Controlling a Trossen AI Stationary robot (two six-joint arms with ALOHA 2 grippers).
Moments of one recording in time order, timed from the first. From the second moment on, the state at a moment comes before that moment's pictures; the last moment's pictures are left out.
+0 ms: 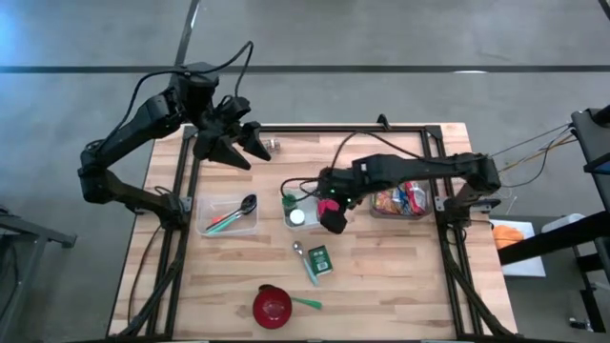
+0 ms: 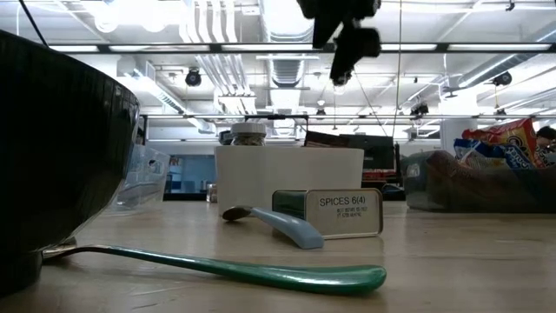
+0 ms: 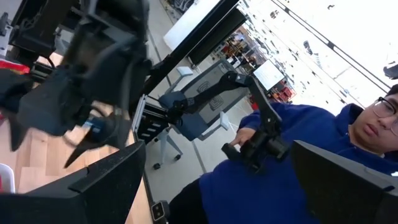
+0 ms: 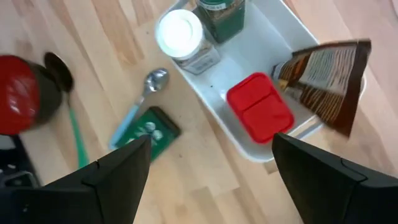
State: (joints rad) left arm 0.48 1.31 1.62 -0.65 1.14 -0.47; right arm 0.04 1.74 1.67 -1.09 -0.02 0.57
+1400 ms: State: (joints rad) left arm 0.85 1.83 1.62 -1.00 0.16 0.37; right arm 0.31 1.56 1.67 -1.29 0.29 0.91
